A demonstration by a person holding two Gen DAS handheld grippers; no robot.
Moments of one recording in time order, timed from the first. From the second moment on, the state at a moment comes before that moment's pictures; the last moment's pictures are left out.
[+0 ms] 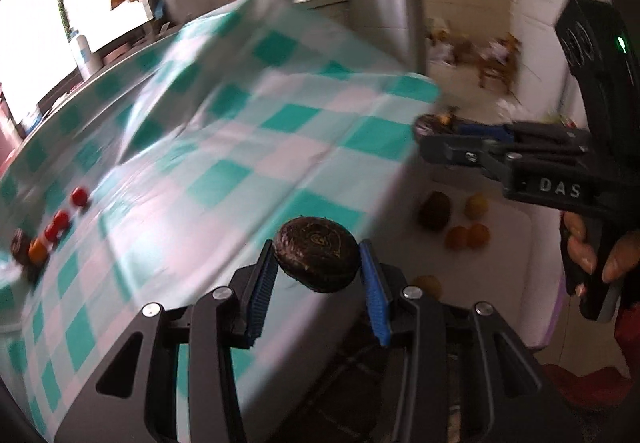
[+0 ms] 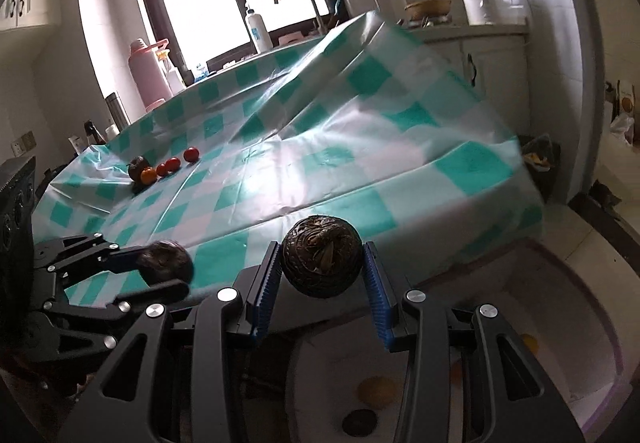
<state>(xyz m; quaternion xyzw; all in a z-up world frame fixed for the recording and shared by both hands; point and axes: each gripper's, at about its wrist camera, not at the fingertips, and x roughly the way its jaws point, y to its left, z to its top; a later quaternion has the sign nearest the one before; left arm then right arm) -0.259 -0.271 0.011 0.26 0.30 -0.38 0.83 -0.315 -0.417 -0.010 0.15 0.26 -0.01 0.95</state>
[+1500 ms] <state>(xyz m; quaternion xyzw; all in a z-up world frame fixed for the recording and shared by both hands) -0.291 -0.355 -0.065 0.34 0.32 -0.53 0.71 -0.322 -0.508 -0.106 0.16 0.49 -0.22 0.83</state>
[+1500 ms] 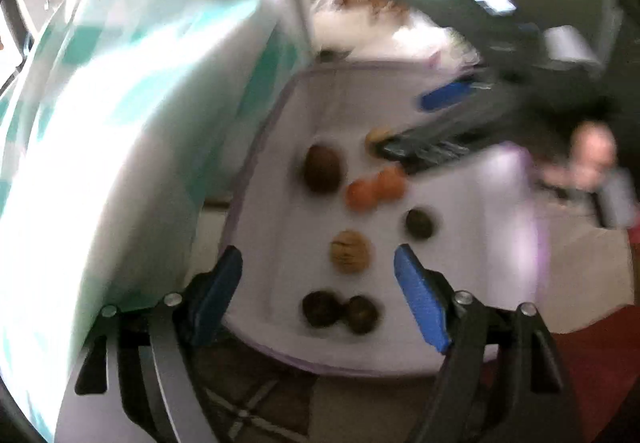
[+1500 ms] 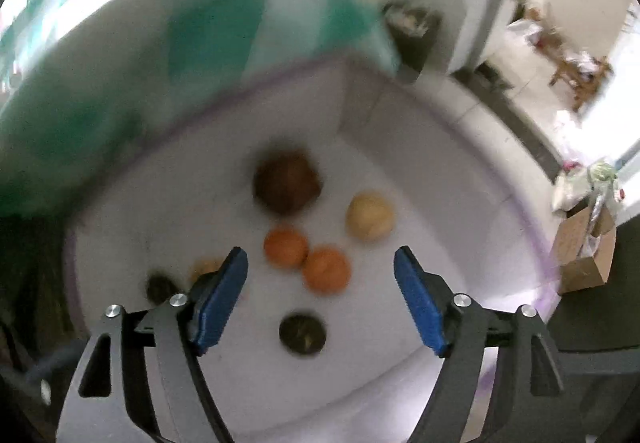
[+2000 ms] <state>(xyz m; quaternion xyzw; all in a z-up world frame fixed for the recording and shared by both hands) -0.154 -0.142 0.057 0.06 0.26 -0.37 0.89 -0.259 -0.385 0.038 0.11 0.30 -0.05 0.95</state>
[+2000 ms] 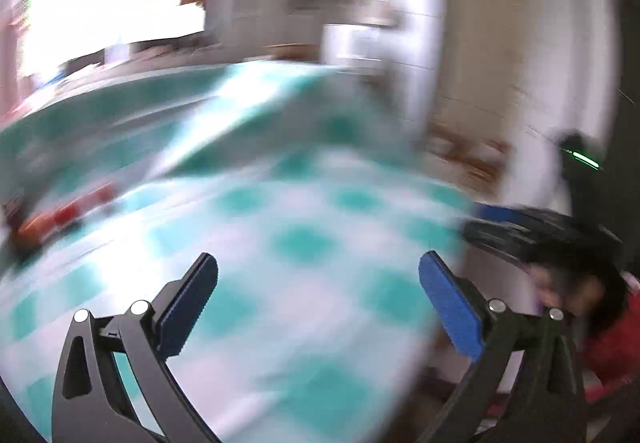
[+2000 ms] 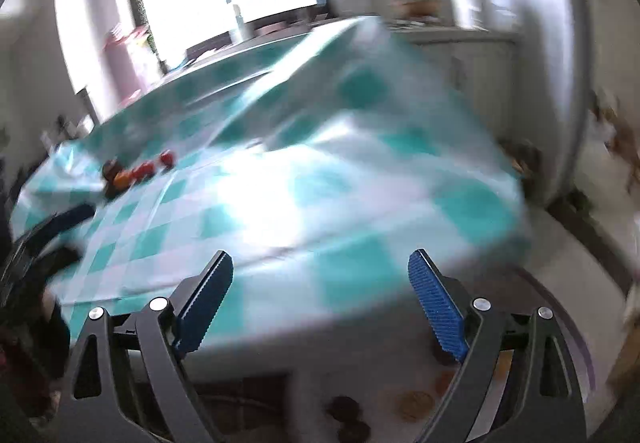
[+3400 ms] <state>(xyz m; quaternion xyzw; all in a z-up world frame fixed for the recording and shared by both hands) -0.019 0.109 0.042 -0.22 0.34 0.02 0.91 0.087 -0.152 -0.004 0.07 0.42 0.11 0.90</state>
